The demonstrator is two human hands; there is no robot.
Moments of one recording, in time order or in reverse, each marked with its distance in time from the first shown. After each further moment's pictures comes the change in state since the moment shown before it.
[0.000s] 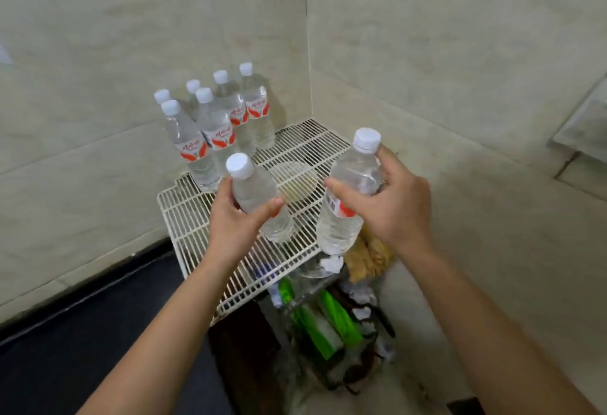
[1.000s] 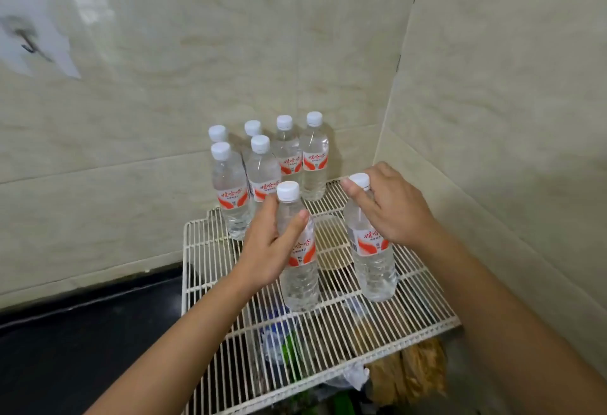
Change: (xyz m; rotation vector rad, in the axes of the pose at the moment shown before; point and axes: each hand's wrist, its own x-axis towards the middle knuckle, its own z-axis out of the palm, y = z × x) left_hand 0.121 -0.011 0.014 0.157 0.014 0.192; right_hand 0.199 0.006 0.130 -0.279 -0.623 -0.392
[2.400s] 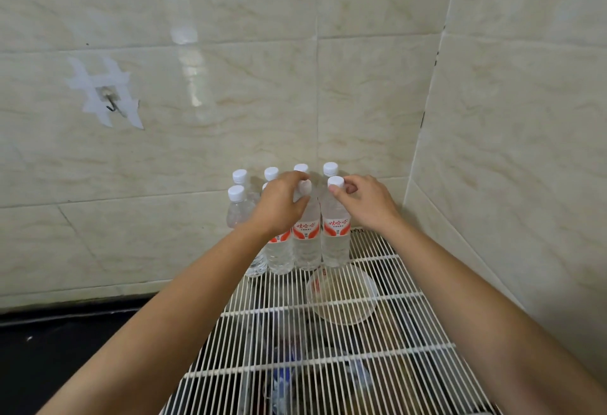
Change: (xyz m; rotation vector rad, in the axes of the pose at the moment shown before) left_hand 0.129 0.025 -0.004 0.681 0.069 -0.081; right_hand 0.131 0.020 0.024 0.283 -0.008 -0.100
